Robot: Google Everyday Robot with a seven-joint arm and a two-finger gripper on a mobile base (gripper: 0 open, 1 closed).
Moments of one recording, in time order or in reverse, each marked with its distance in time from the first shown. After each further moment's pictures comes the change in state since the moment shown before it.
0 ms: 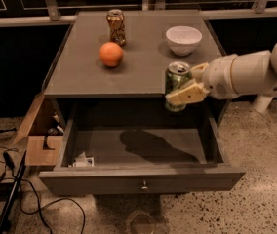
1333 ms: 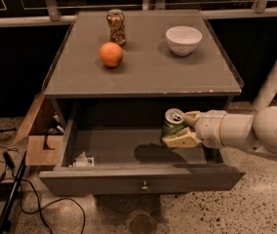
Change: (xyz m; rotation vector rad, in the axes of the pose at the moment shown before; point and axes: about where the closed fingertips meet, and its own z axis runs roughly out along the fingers) arm 0.115 0.049 0.047 0.003 -0.046 -0.031
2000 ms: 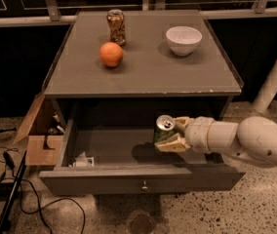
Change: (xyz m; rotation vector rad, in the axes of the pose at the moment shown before) arm 0.014 0.011 0.039 -0.017 -0.044 -0.067
